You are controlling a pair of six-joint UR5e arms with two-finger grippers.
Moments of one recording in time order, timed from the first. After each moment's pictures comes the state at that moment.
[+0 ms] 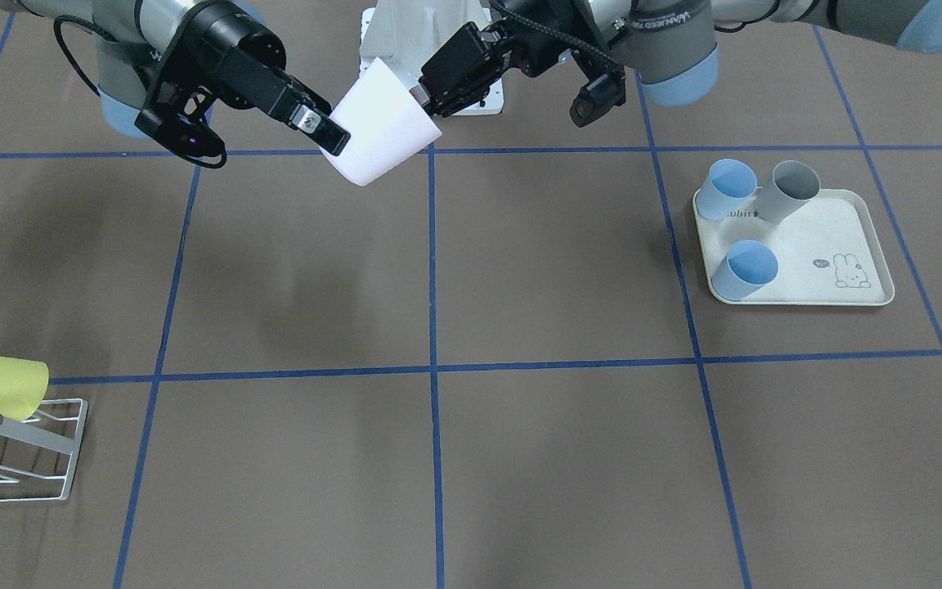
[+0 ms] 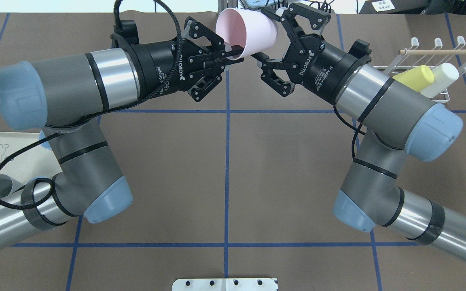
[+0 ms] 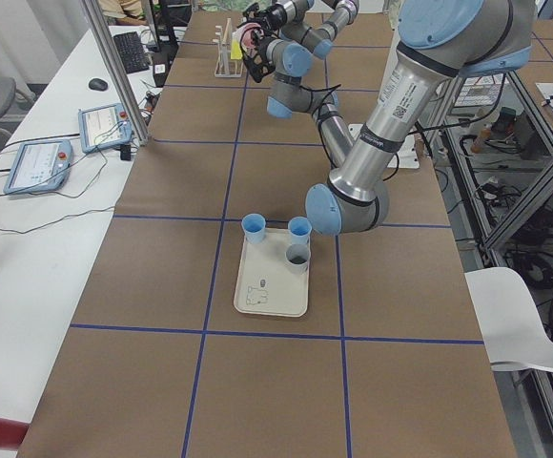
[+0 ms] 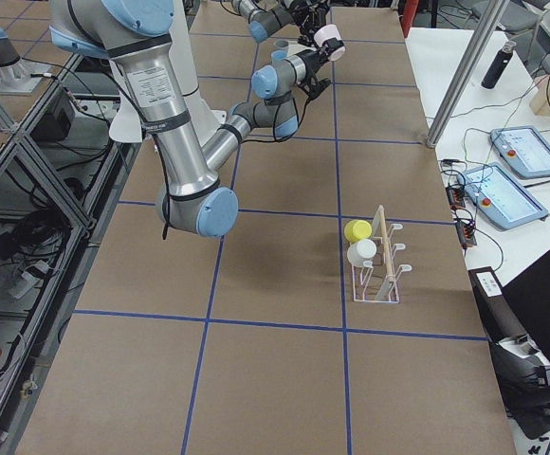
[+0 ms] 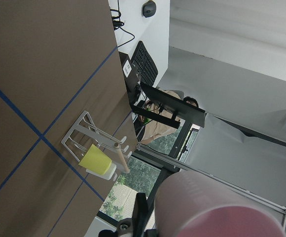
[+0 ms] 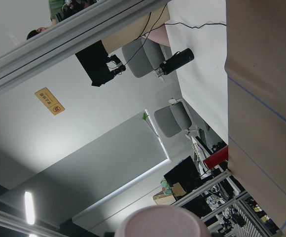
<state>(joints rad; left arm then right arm) -0.63 -2.20 -1.81 -2.68 -1.67 -2.36 0.61 -1.12 1.81 -0.21 1.35 2.54</state>
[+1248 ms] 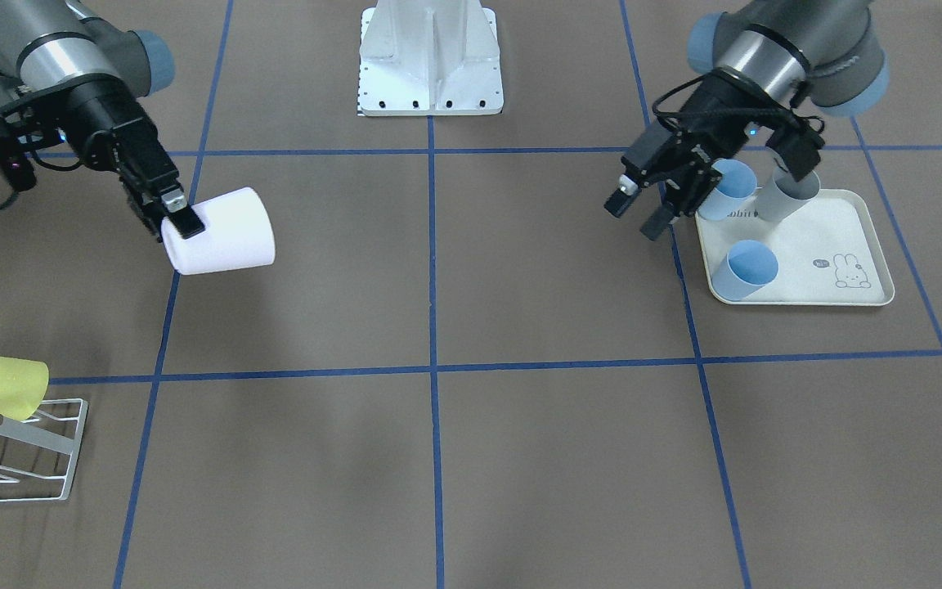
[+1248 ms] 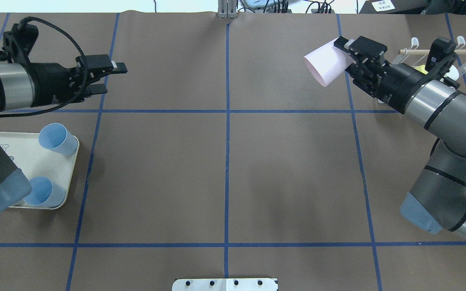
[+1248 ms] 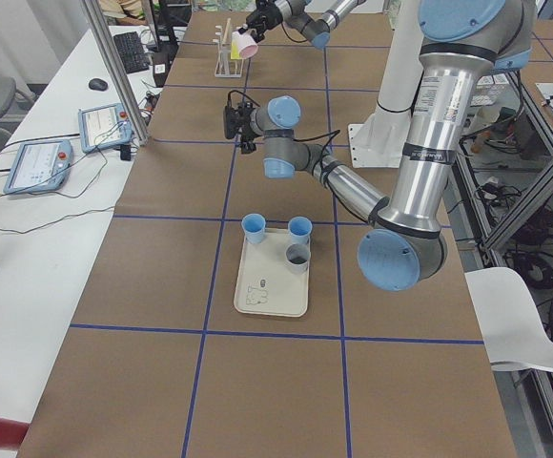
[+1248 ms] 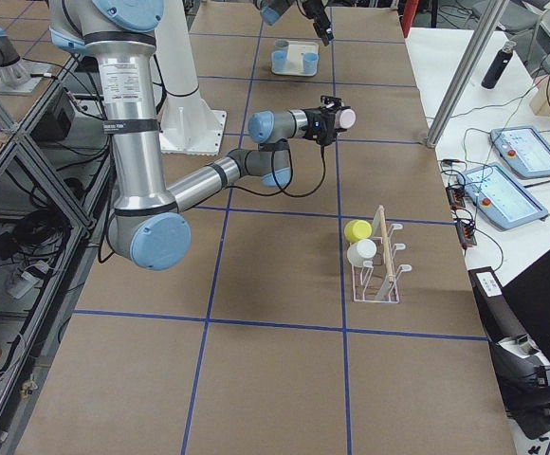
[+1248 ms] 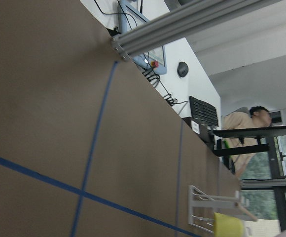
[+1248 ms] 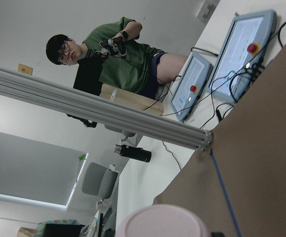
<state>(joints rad) -0.89 -1.76 -1.89 -2.47 -1.90 -1.49 0.74 -1.47 1.83 -0.22 1.35 1.71</state>
